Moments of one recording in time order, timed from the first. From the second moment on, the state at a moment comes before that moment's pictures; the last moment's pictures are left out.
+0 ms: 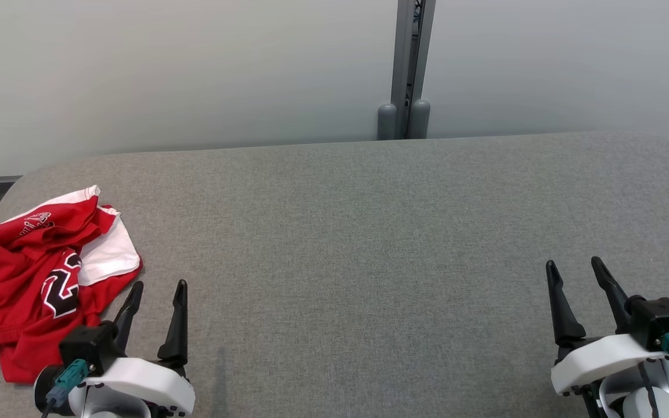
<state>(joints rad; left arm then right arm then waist) -0.10 0.09 -0.03 0.37 -0.26 -0.10 -0.22 -0.14 -0.06 -0.02 0.34 0.11 0.13 -0.22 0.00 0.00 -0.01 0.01</state>
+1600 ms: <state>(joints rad) -0.14 0.08 -0.01 0.45 -0.17 -0.09 -0.26 -0.15 -0.05 -0.02 0.38 0.10 0.13 -0.26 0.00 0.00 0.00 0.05</state>
